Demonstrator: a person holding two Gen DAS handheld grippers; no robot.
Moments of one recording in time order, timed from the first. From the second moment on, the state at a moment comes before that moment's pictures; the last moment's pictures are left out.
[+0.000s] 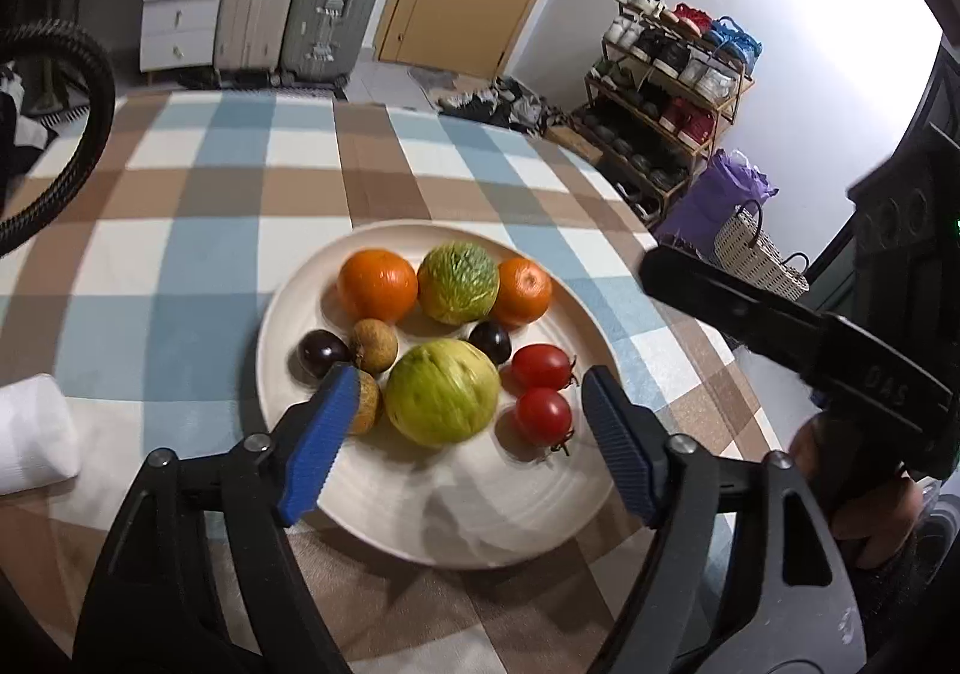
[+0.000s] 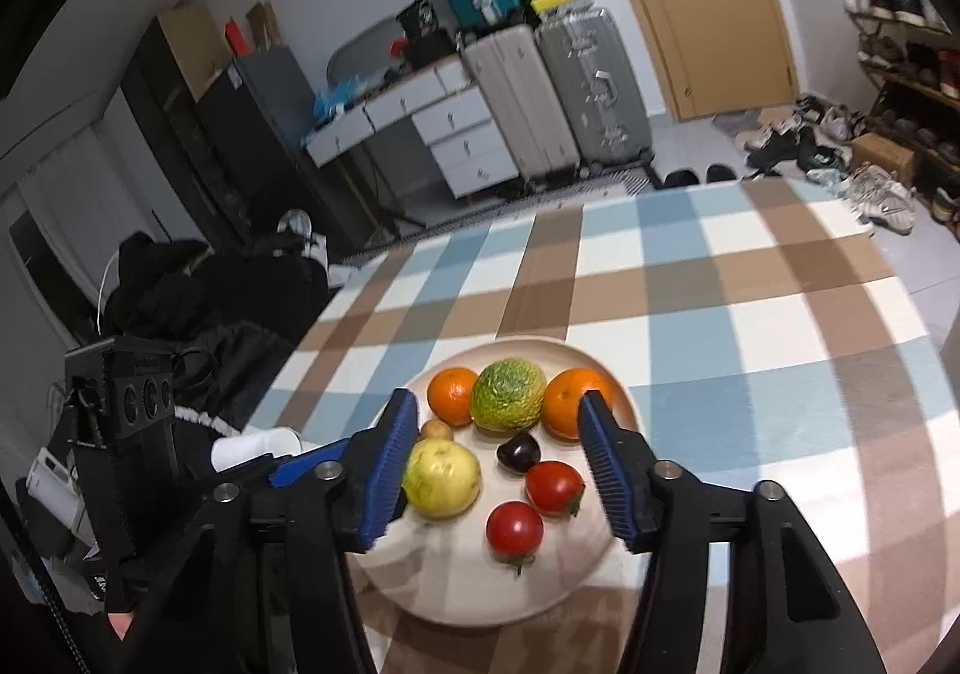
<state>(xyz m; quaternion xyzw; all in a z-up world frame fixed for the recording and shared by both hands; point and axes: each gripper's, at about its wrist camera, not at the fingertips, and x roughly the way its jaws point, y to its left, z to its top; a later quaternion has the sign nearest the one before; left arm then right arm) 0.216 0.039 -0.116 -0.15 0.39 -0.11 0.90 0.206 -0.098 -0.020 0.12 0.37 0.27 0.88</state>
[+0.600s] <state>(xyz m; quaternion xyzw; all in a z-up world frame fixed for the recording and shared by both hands) 0.110 0.034 -0.017 -0.08 0.25 -0.01 0.97 0.088 -0.122 0.055 0.08 0.18 0.24 0.95</state>
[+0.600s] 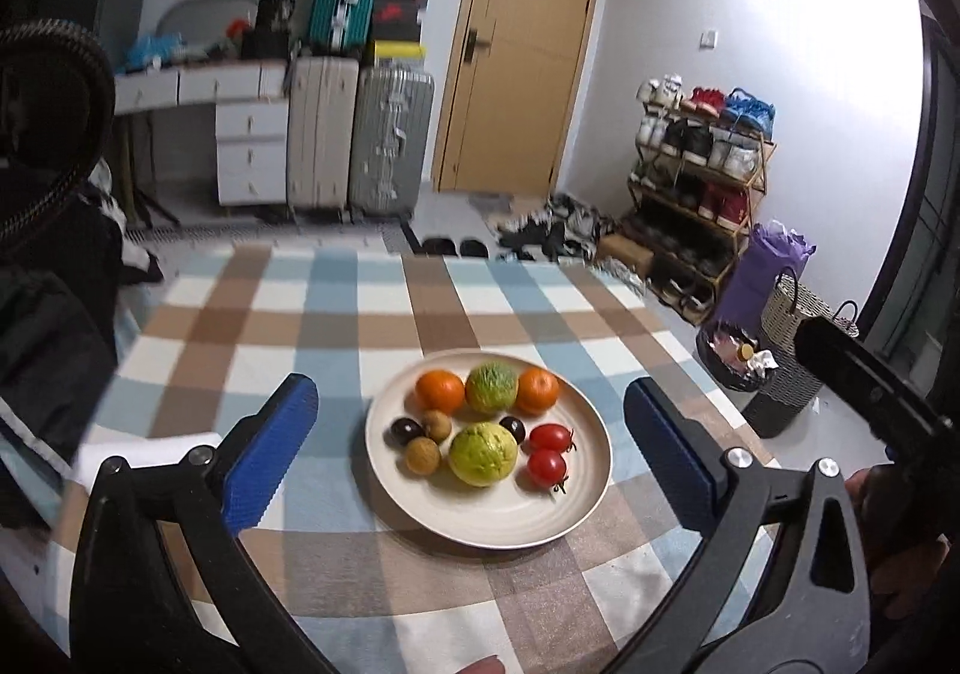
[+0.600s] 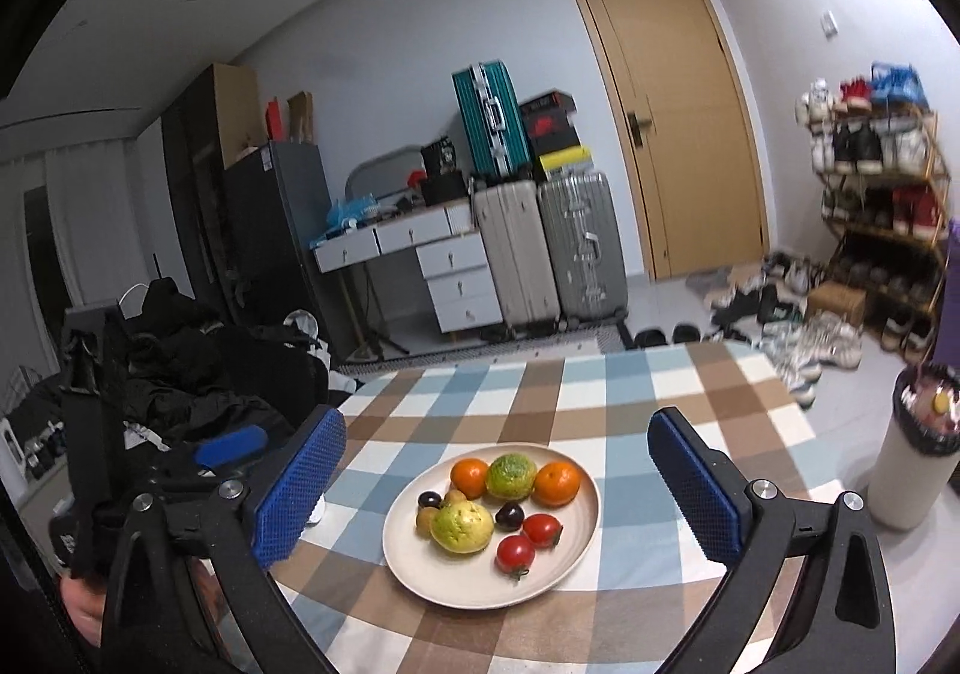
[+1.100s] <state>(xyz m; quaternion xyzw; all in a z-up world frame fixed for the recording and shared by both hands) 0.033 0.050 -0.022 -0.06 0.16 0.03 0.98 0.039 -0.110 0.027 0.03 0.12 0.19 0.97</state>
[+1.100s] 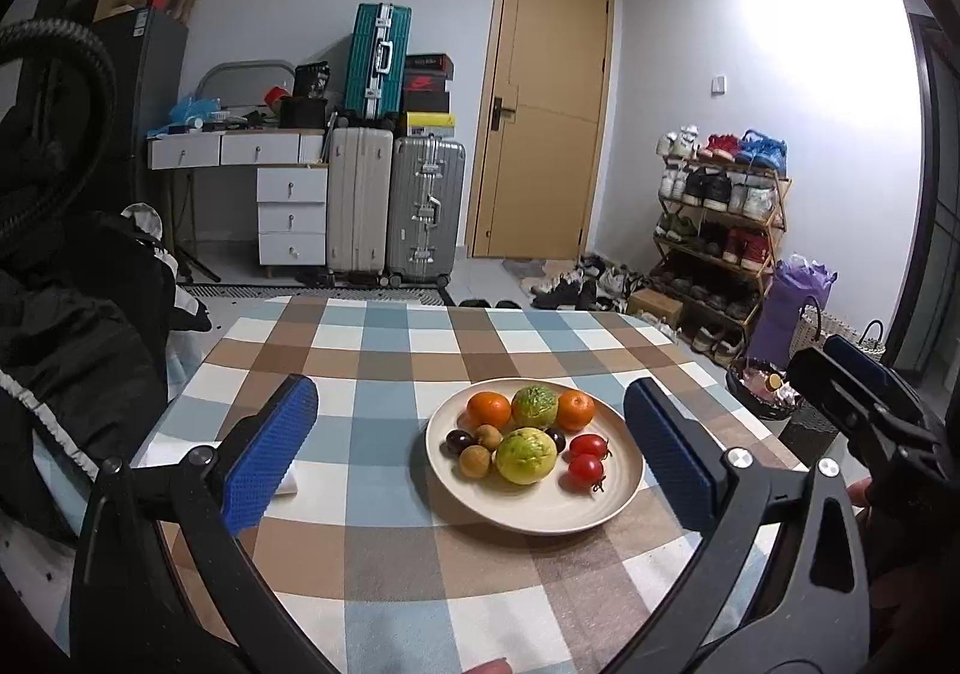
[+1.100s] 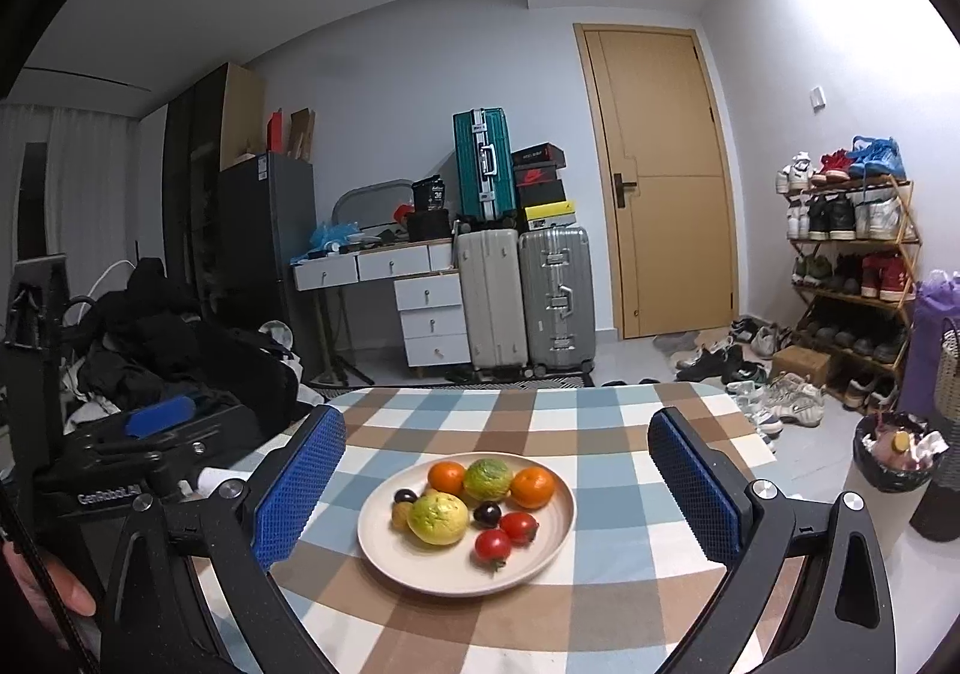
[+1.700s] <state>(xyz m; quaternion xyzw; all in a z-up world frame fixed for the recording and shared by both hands) 0.038 0.068 -0.100 -0.05 0.18 0.06 0.98 0.042 -0.104 -0.018 -0.02 0.15 0.17 0.98</state>
